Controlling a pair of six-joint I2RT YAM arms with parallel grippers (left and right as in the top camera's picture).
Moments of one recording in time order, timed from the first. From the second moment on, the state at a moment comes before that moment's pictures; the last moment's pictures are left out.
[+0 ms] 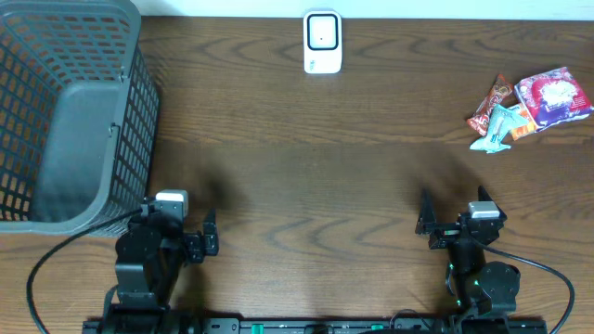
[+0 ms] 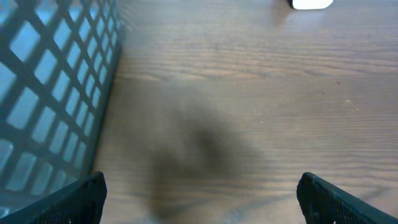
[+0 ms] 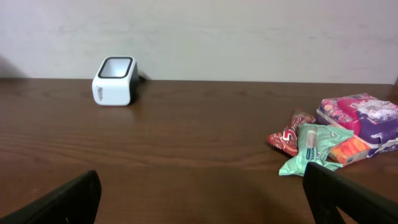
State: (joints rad) left arm -0.05 0.33 0.41 -0.64 0.04 -0.01; right arm 0.03 0.01 0.01 -0.07 -0.03 0.00
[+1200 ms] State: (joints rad) left arm 0.05 0.01 0.01 -0.09 0.13 0.04; right arm 0.03 0.01 0.01 -0.07 -0.03 0.00
